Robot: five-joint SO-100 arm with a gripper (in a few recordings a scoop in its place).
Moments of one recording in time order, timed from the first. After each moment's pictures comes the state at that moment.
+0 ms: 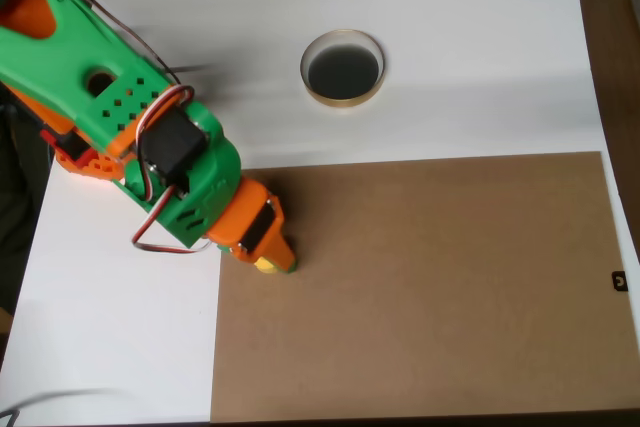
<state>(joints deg) -6.4 106.5 131.2 58.2 -10.9</state>
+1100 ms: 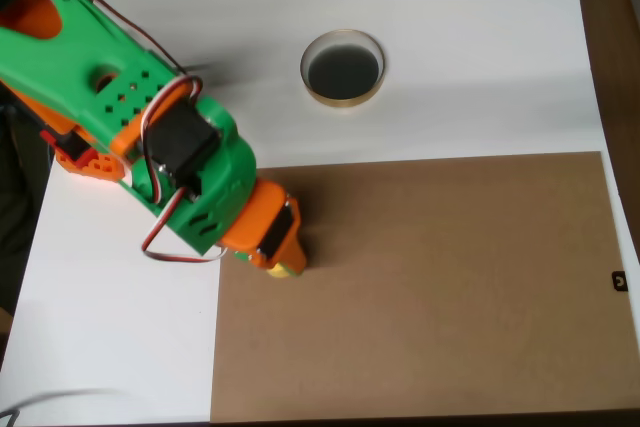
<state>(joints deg) -7.6 102.5 116.3 66.8 -13.2</state>
